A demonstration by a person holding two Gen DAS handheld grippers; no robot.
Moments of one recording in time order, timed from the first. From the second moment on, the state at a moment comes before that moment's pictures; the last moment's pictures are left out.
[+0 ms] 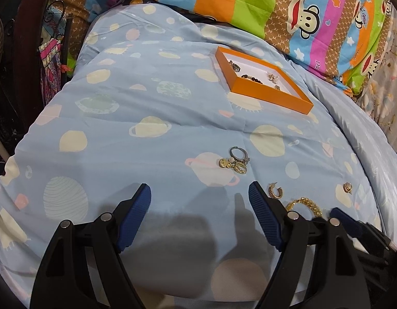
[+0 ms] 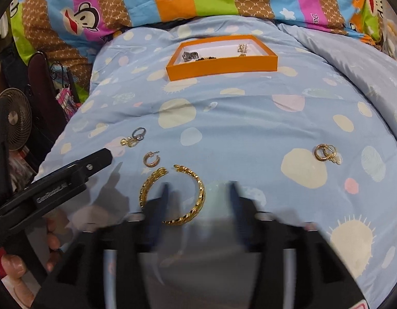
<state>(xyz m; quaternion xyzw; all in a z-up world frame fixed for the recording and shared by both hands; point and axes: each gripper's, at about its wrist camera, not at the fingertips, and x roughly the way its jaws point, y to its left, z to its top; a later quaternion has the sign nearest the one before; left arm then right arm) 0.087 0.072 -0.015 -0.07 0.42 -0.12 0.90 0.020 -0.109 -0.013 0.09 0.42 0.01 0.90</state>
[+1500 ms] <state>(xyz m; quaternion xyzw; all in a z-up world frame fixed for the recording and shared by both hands) 0.130 0.011 -0.018 0.03 0.44 -0.16 0.88 -0.010 -0.156 -0.016 0.11 0.41 -0.01 0.90</state>
